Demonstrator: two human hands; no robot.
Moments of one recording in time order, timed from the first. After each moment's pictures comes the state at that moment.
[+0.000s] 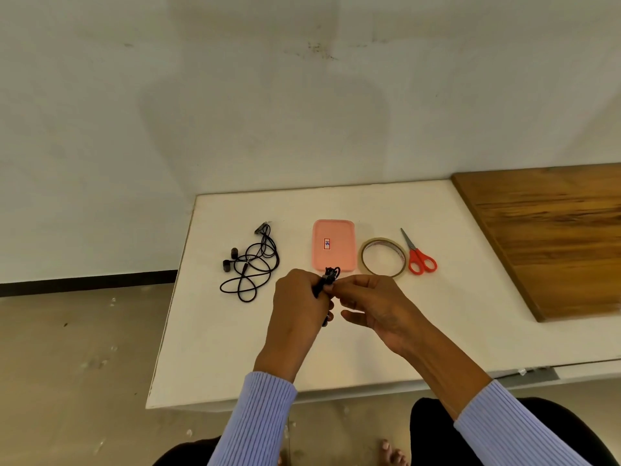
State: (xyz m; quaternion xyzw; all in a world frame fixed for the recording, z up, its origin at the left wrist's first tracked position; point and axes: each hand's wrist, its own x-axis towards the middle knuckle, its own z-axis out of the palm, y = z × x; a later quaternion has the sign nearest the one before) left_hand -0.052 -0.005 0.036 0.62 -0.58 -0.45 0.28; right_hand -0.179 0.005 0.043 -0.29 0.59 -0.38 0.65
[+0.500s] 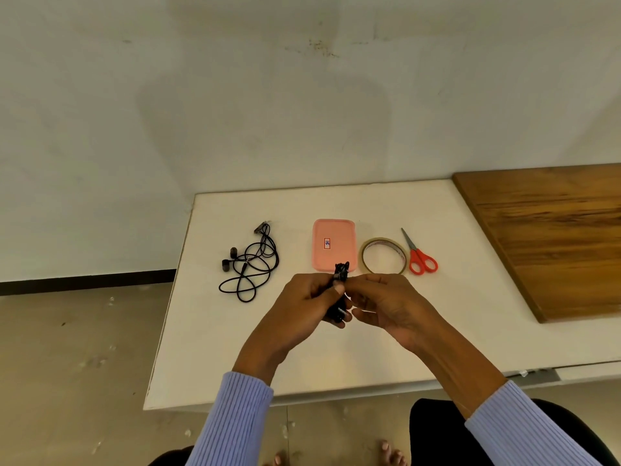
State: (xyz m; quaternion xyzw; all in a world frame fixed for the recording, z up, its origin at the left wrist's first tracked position) left_hand -0.040 -0.001 0.050 0.48 -0.56 -0.62 0.27; right_hand -0.191 0.004 0.048 -0.27 0.61 -0.37 0.65
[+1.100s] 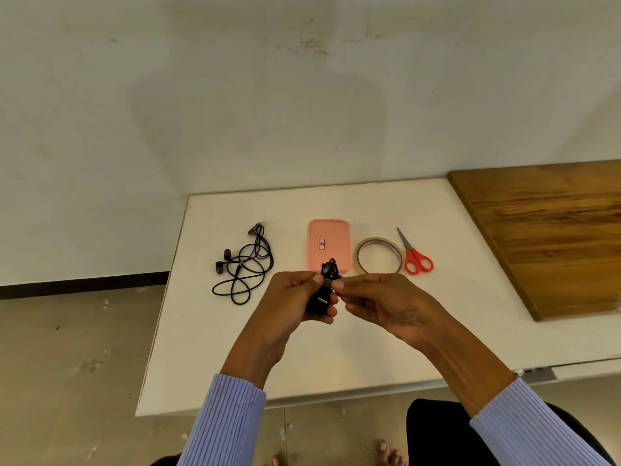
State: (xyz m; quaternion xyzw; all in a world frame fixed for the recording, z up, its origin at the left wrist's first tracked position) left_hand -0.041 -0.004 0.059 0.51 -0.42 -0.67 0.33; right_hand -0.202 -0.001 0.052 -0.24 0.57 -0.36 0.70
